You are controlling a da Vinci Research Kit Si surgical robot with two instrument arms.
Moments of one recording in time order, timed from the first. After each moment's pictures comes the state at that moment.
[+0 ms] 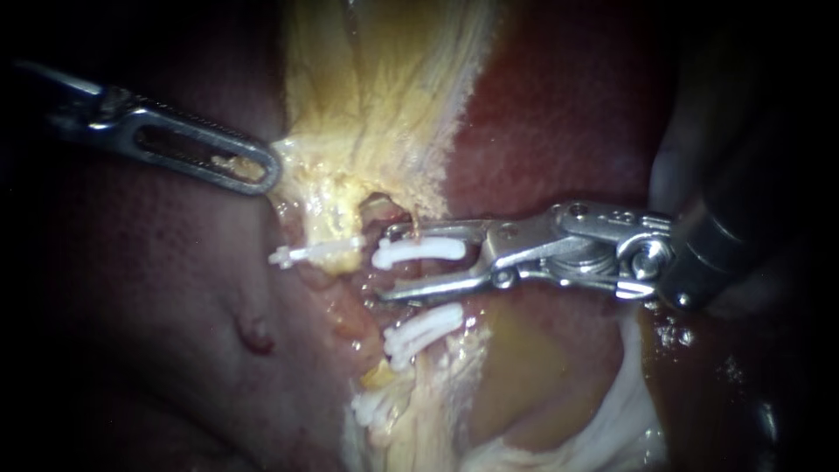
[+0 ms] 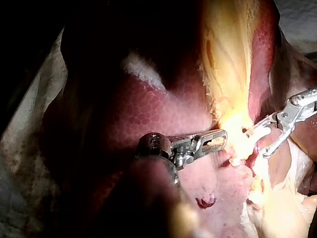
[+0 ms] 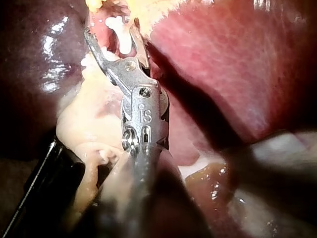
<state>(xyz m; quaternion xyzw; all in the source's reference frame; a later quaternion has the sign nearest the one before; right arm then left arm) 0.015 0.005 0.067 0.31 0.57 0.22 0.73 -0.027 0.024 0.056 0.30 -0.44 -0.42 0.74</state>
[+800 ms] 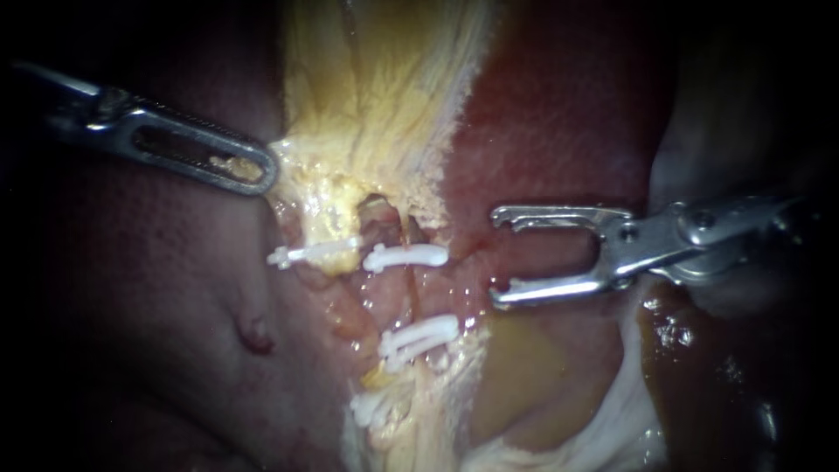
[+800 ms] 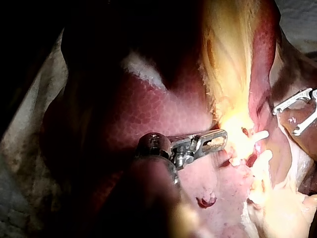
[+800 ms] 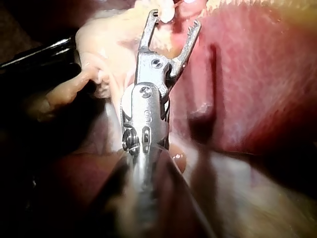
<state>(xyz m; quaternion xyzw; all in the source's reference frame) 0.004 0.005 0.062 0.21 0.57 0.11 0.79 -0.027 0.024 0.056 0.30 -0.44 -0.42 0.74</state>
